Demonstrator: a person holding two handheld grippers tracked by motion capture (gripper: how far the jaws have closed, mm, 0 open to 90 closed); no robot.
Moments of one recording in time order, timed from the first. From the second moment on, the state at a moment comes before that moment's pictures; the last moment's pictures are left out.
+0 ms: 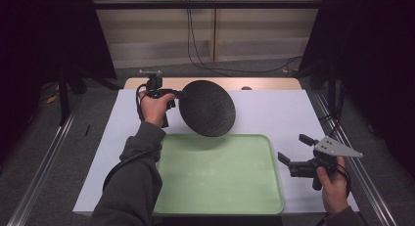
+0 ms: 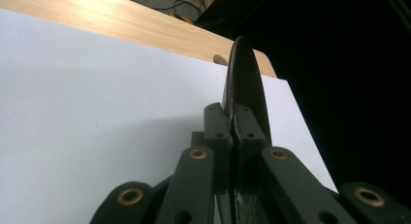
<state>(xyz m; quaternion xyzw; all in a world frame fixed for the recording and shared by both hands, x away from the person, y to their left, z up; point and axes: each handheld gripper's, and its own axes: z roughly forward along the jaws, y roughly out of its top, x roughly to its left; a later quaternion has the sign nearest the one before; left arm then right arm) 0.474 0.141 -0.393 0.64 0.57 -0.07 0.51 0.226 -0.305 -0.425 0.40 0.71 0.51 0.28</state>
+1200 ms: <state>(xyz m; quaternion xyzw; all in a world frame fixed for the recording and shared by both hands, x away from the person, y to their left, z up) 0.427 0.164 -0.387 0.69 0.53 -0.11 0.48 0.227 -0.302 -0.427 0.40 0.71 0.51 0.28</state>
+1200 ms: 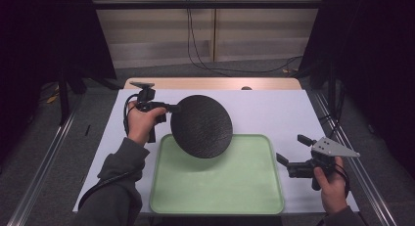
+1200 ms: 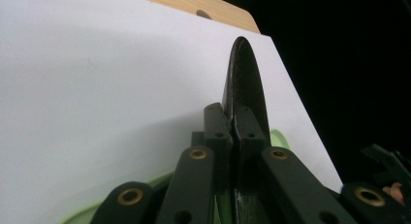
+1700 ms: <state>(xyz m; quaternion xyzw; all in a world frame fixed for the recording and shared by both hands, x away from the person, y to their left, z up) 0.409 0.162 -0.385 0.70 0.51 -0.13 0.48 0.227 -0.301 -0.427 0.40 0.71 0.51 0.28</state>
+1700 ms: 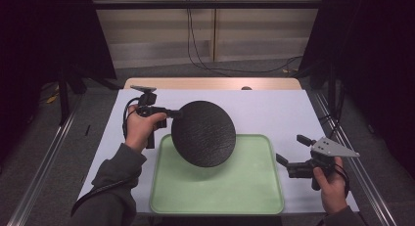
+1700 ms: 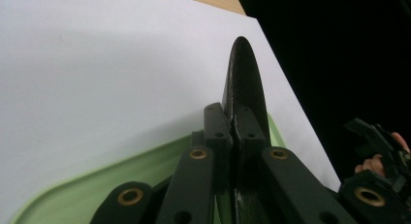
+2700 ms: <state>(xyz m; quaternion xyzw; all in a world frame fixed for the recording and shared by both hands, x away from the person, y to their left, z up) 0.377 0.143 -0.403 0.72 0.47 -0.18 0.48 0.227 -0.301 -0.429 0.40 0.72 0.50 0.28</state>
